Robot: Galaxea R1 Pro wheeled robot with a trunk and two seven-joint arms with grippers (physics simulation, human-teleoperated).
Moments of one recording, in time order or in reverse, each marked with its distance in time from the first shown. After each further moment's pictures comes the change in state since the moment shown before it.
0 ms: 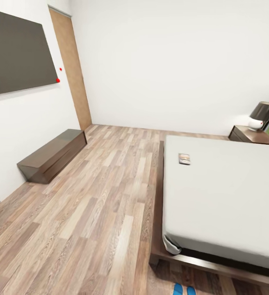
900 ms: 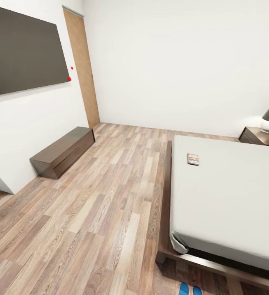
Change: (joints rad) left arm -0.001 -0.003 0.000 0.000 -0.001 0.000 0.003; right arm 0.000 0.000 0.000 0.000 0.001 0.000 0.000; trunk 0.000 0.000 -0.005
